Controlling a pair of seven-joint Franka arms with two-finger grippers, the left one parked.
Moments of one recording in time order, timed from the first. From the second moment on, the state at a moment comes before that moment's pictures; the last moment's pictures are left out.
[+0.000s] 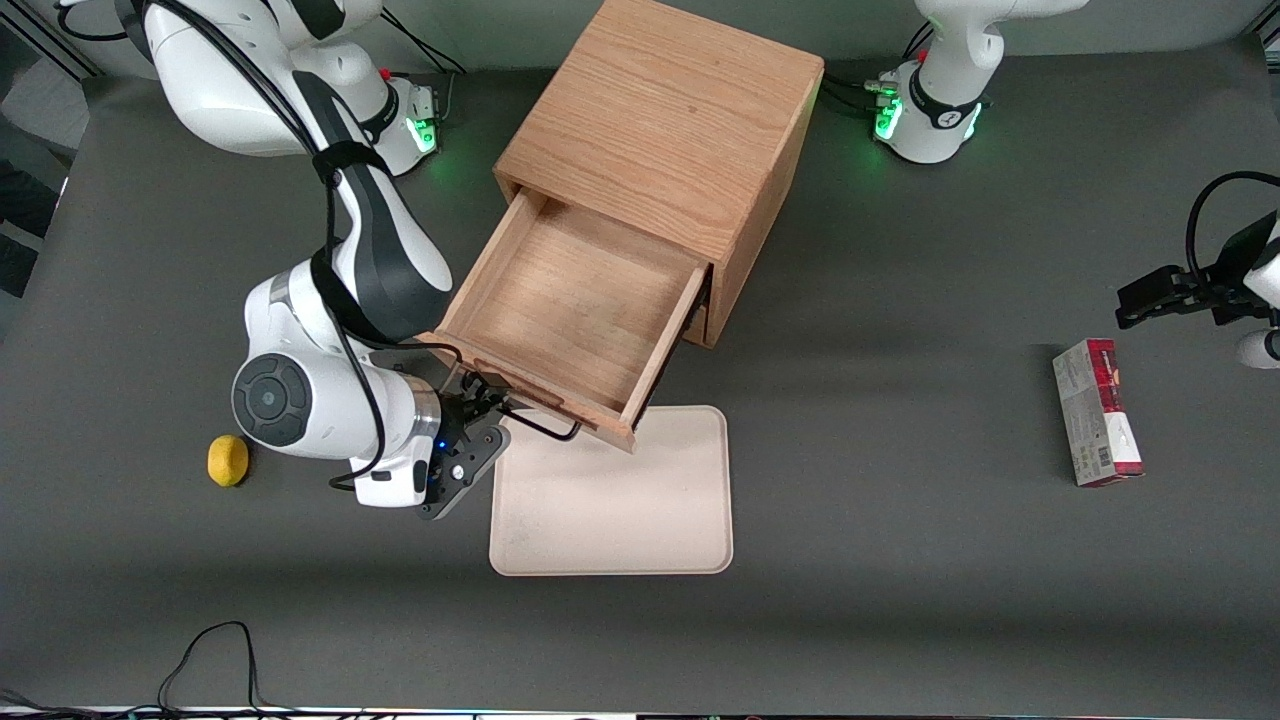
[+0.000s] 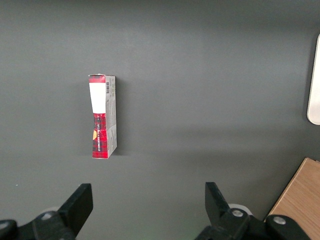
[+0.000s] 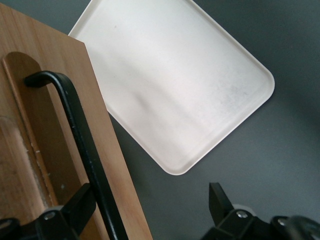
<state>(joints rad) 0.37 0.67 -0.02 -1.16 0.24 1.73 -0.45</state>
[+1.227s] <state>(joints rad) 0.34 0.68 -0.04 -1.11 0.23 1.78 -0.45</state>
